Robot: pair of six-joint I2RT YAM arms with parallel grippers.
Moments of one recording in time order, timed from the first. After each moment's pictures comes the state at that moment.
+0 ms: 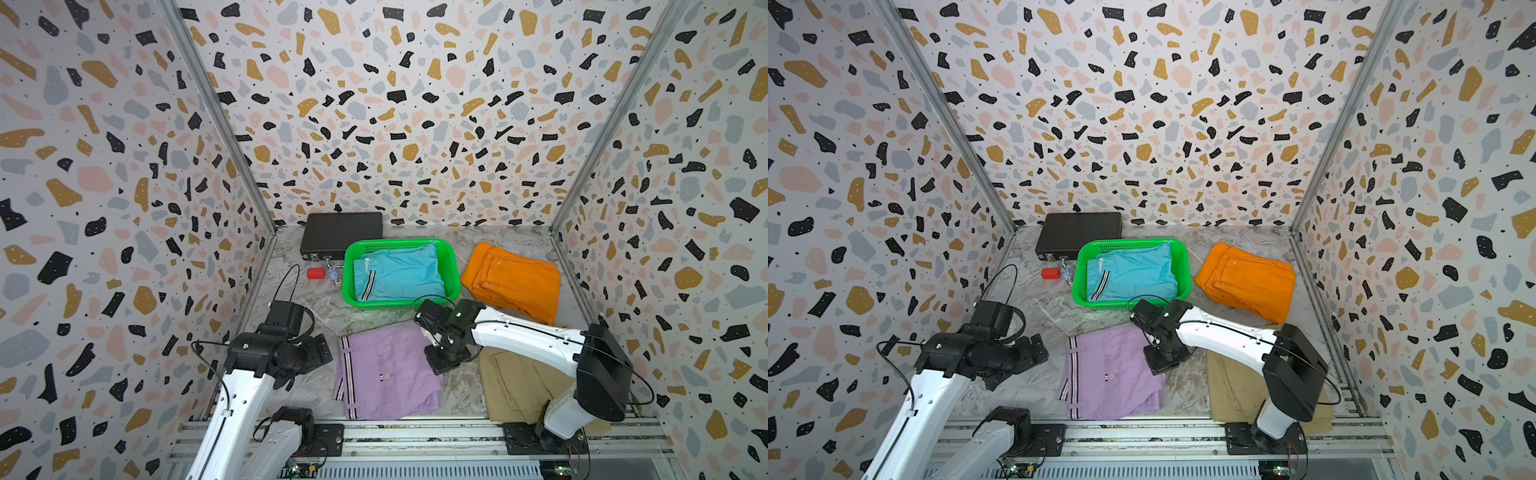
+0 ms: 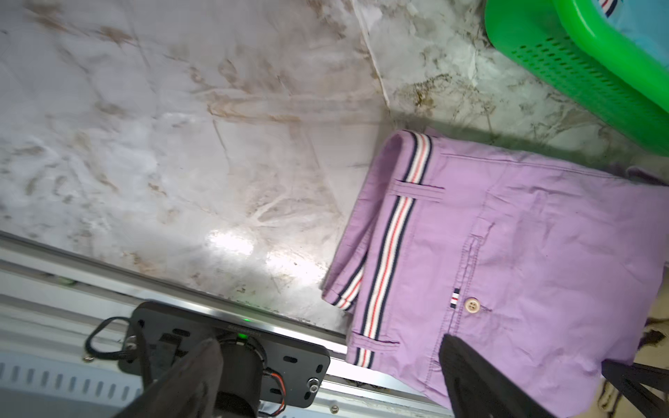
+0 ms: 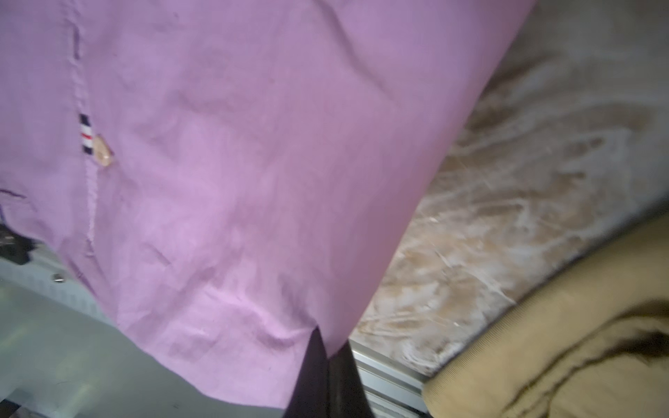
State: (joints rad) left arm -0.12 0.80 0.89 -1.37 0.09 -0.57; right arm 0.99 1.57 1.15 -1.09 -0.16 0.55
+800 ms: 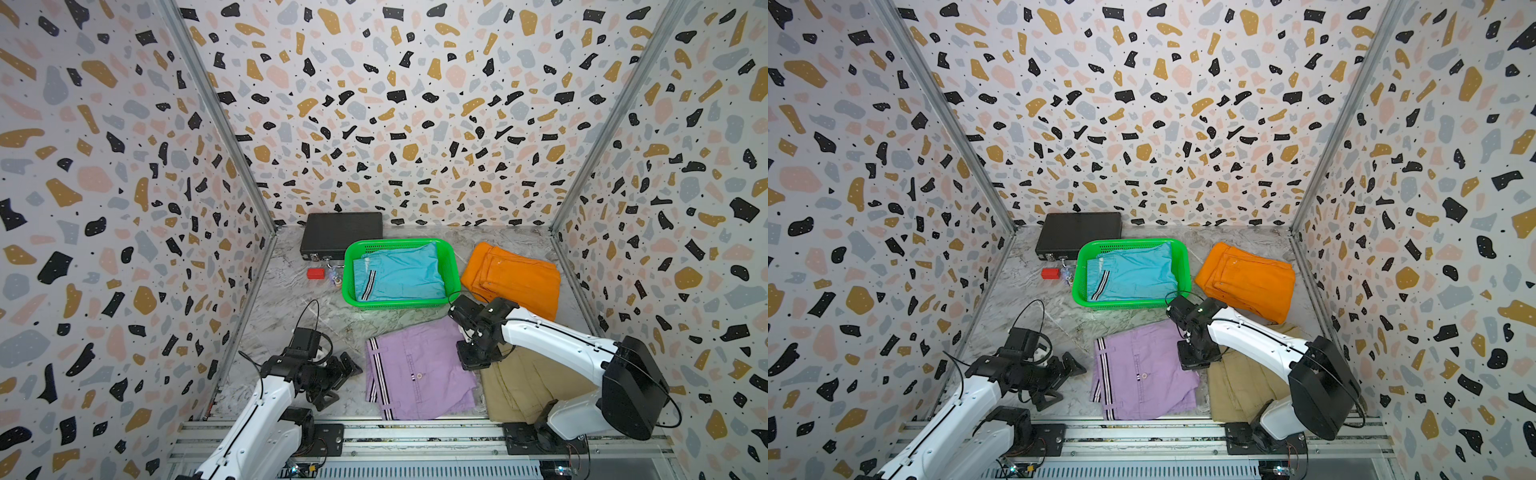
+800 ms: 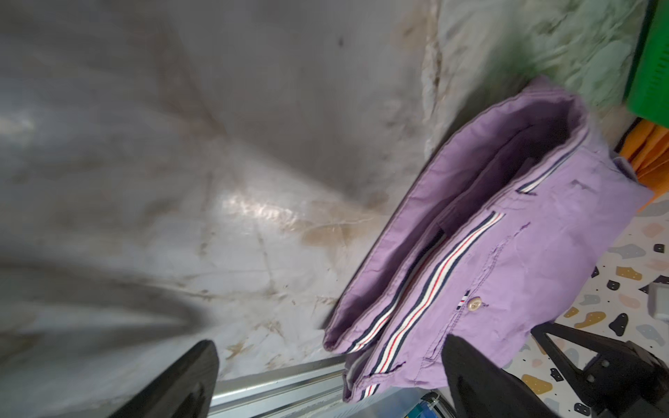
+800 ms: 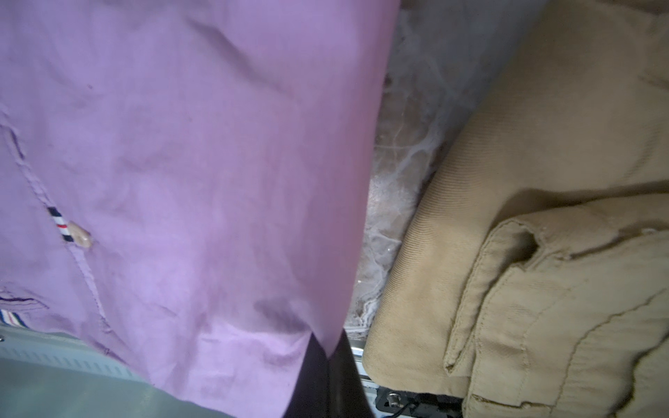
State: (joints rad) left arm -0.14 0.80 0.39 -0.87 0.55 -0.82; right arm 0.79 1.45 1.02 -1.12 -0.13 0.59
